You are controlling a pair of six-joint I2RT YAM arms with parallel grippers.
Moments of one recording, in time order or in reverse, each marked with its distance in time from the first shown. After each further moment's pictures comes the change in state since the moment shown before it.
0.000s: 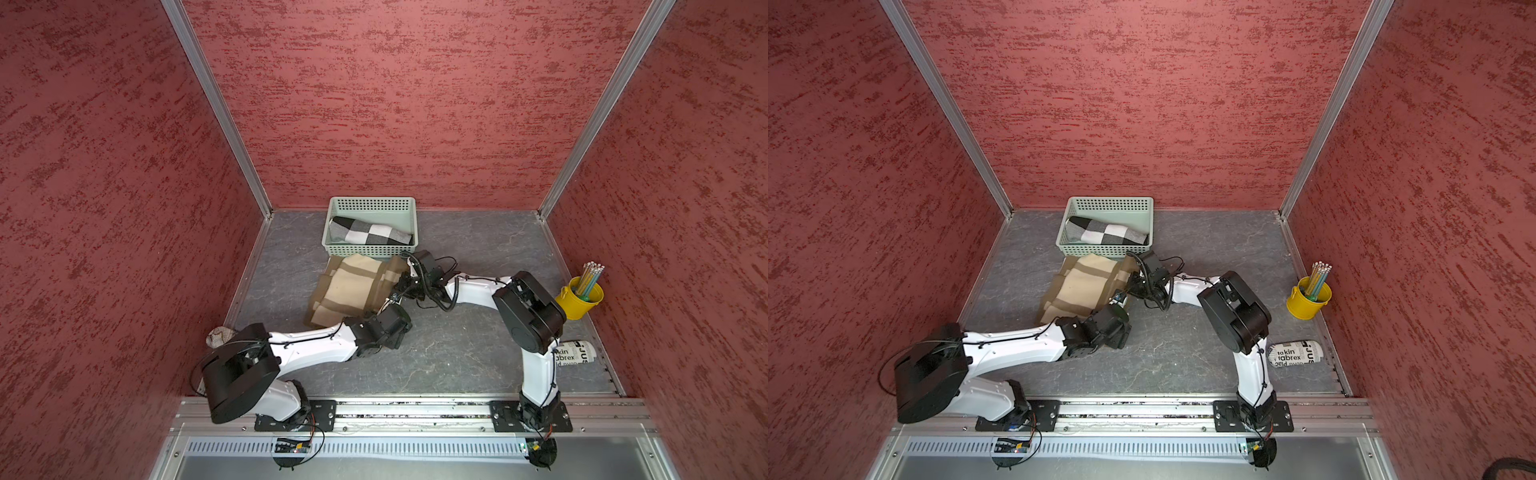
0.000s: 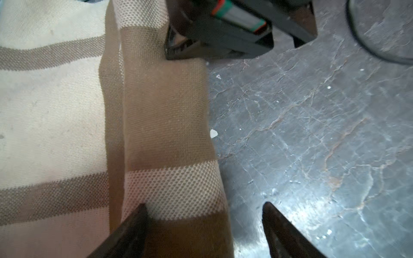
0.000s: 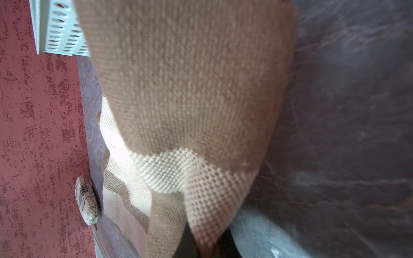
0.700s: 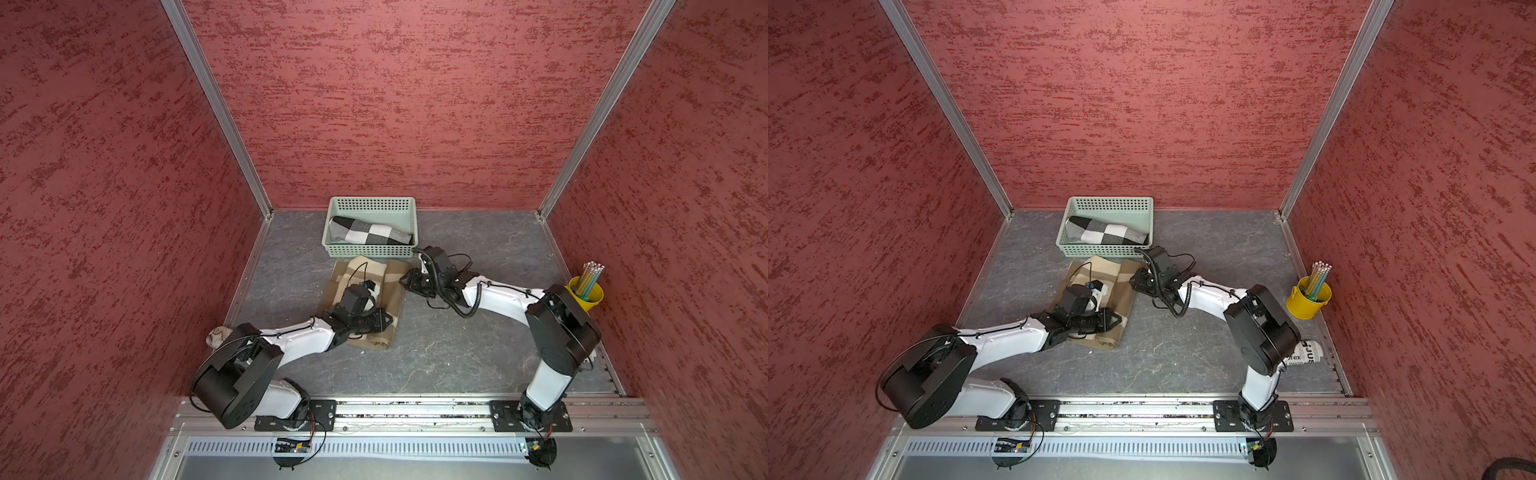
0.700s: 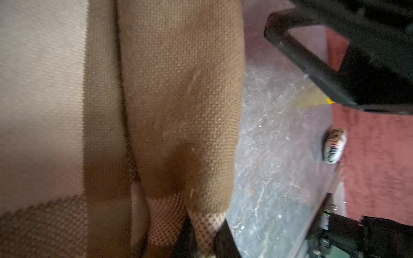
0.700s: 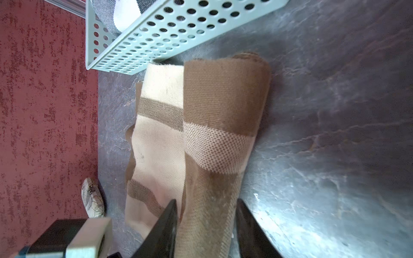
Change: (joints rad) left arm 0.430 -0.077 -0.243 0.452 0.867 -0.338; right arm 0.000 -0.233 -0.121 -0.056 0.100 -0.037
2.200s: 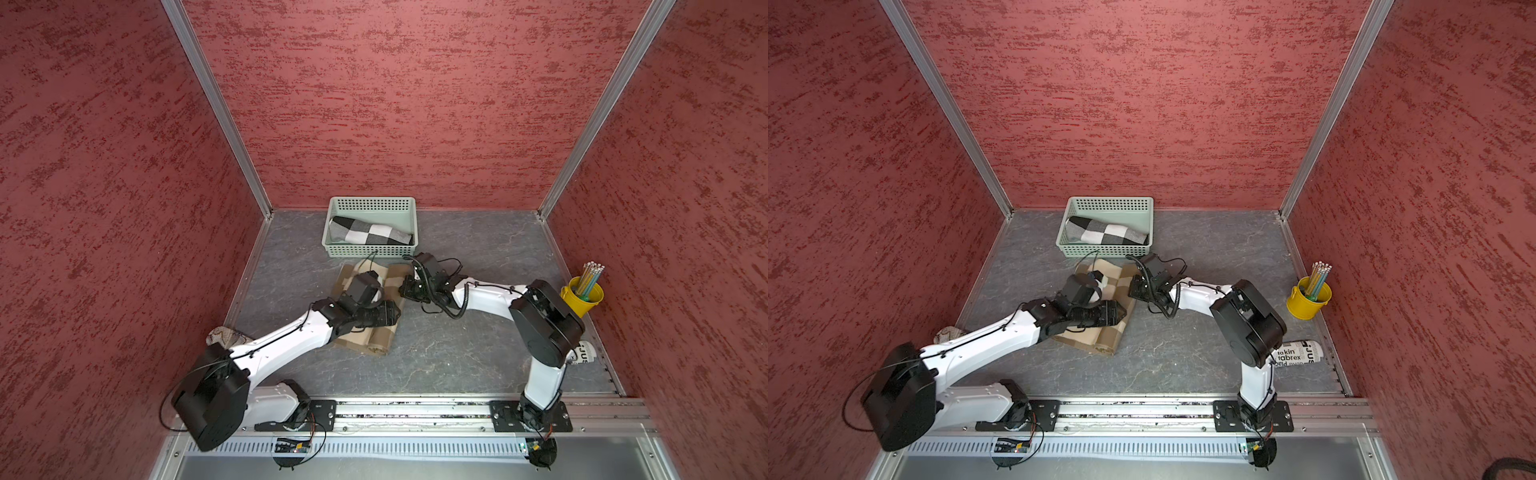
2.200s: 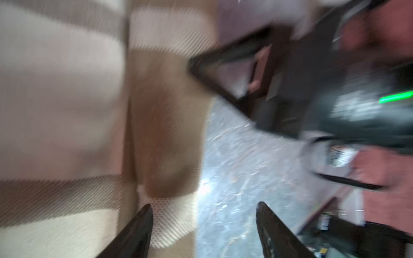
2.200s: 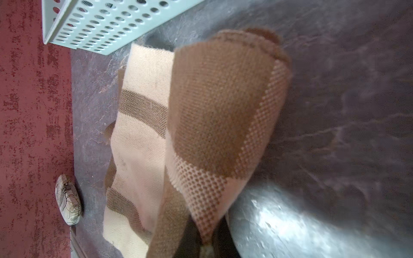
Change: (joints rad) left arm -0.176 -0.065 0.277 -0.540 -0.319 0.052; right arm 0.037 0.072 0.042 -0.046 0.047 -0.018
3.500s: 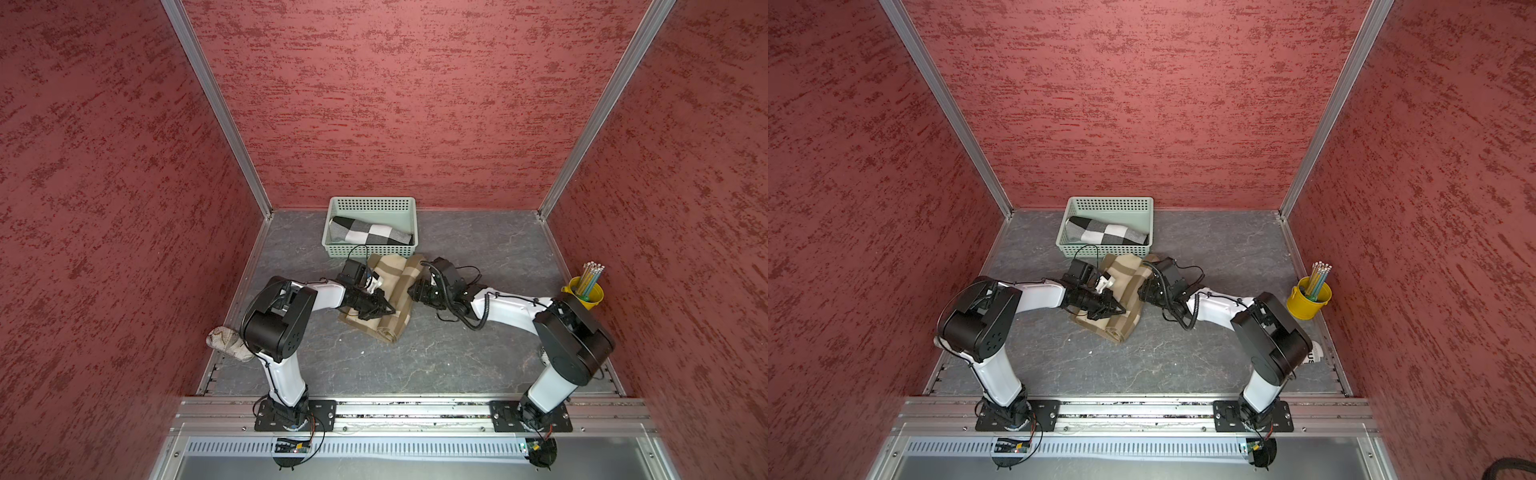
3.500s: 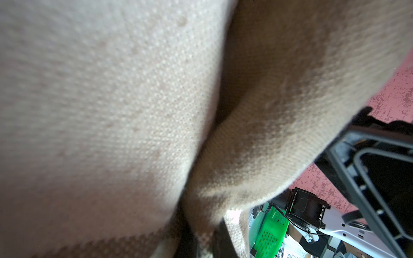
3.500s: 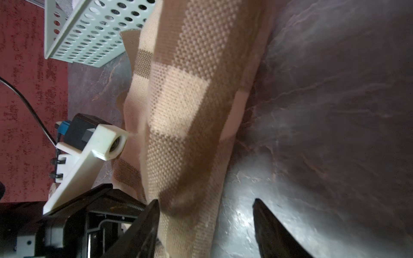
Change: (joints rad) left arm 0.360 0.474 0.100 0.199 0.694 0.106; right arm -0.045 -0.115 -0.203 0.149 0.002 -0.006
